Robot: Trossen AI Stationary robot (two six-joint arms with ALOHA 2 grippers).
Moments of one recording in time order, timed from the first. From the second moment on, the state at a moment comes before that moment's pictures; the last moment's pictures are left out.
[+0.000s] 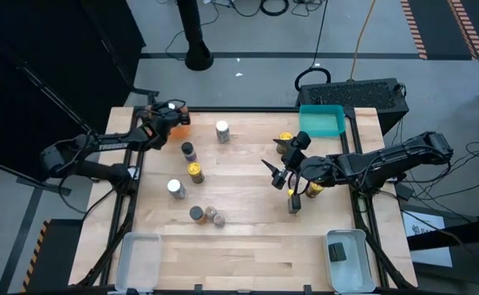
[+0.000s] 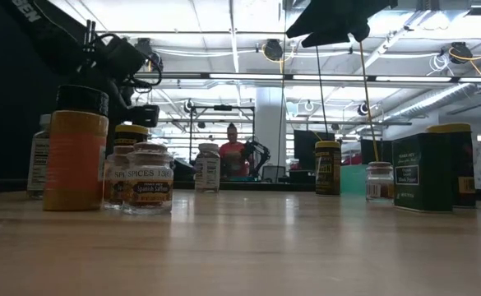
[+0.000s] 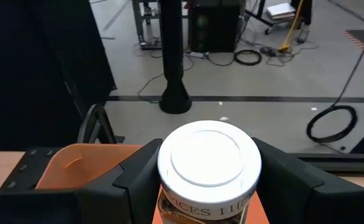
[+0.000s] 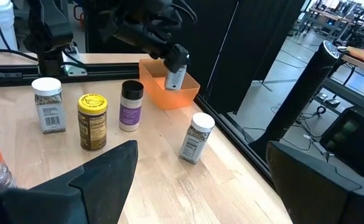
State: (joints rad) left arm 0.68 1.26 0.48 0.23 -0.78 -0.44; right arm 0.19 1.22 0.88 -0.03 0.76 0.08
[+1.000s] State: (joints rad) left arm 0.69 1.35 0.49 0.31 -0.78 -0.43; right arm 0.19 1.22 0.88 -0.03 0.75 0.08
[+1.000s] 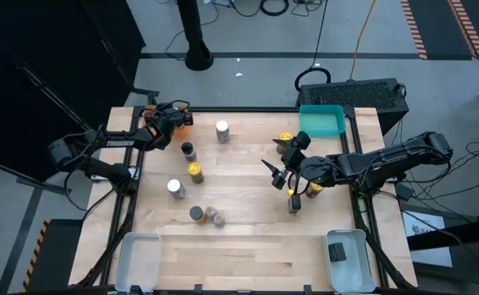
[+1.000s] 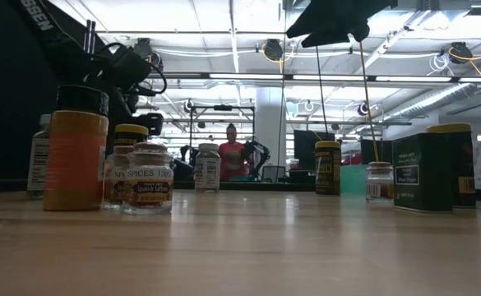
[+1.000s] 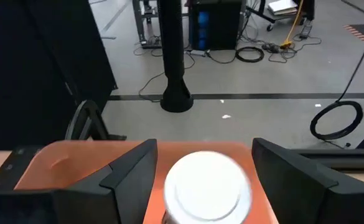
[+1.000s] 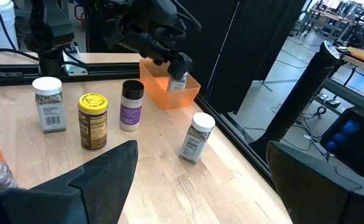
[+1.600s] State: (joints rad) left arm 0.77 1.14 0.85 -0.50 -0.34 -0.21; right arm 0.19 1.22 0.88 -0.03 0.75 0.08
